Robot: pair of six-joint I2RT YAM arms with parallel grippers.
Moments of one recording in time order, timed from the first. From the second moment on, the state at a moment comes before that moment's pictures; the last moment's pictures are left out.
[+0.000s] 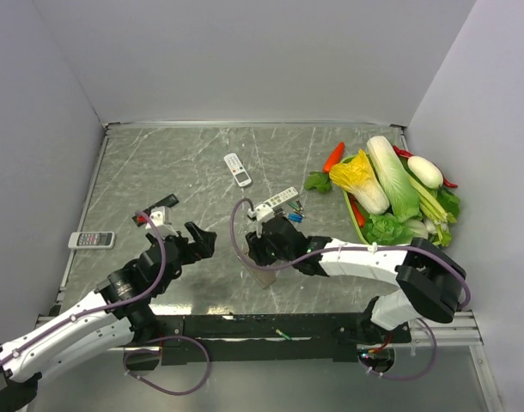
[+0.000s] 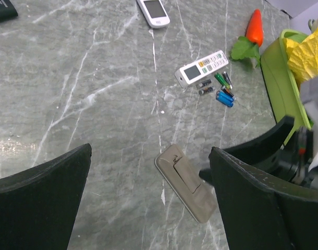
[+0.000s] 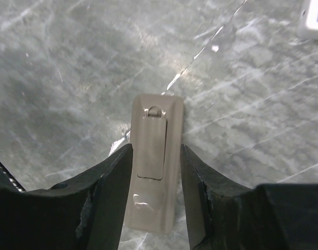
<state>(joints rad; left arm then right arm) -0.89 0.52 0.44 -0.32 -0.58 -0.81 1.01 1.44 0.72 0.05 0.11 0.31</state>
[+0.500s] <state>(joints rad) -0.89 0.62 0.43 -0.26 -0.52 -0.83 0.95 1.61 0.86 -0.03 -0.02 0.30</state>
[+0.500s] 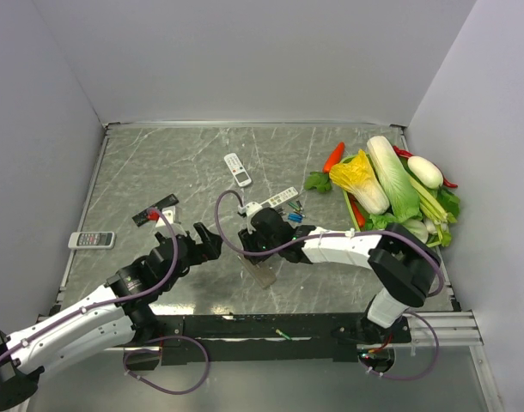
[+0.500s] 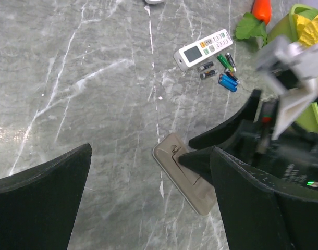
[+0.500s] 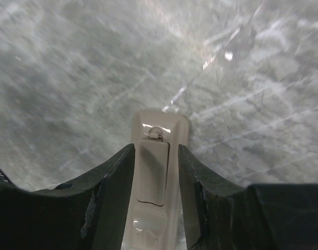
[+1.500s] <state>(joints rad) -0.89 0.62 0.43 -0.25 -0.51 -0.85 0.92 1.70 0.96 -0.15 -0.04 0.31</state>
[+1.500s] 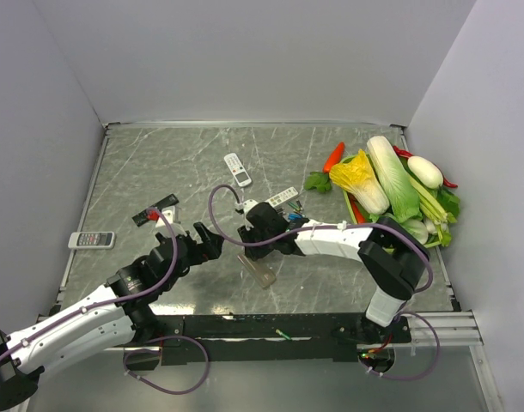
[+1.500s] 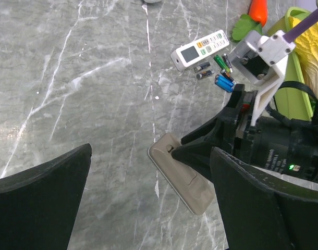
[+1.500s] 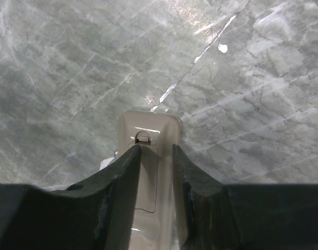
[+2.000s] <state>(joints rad) -0.77 0.48 0.59 -0.51 -0.62 -0.91 0.50 1.04 0.90 -0.23 0.06 0.30</state>
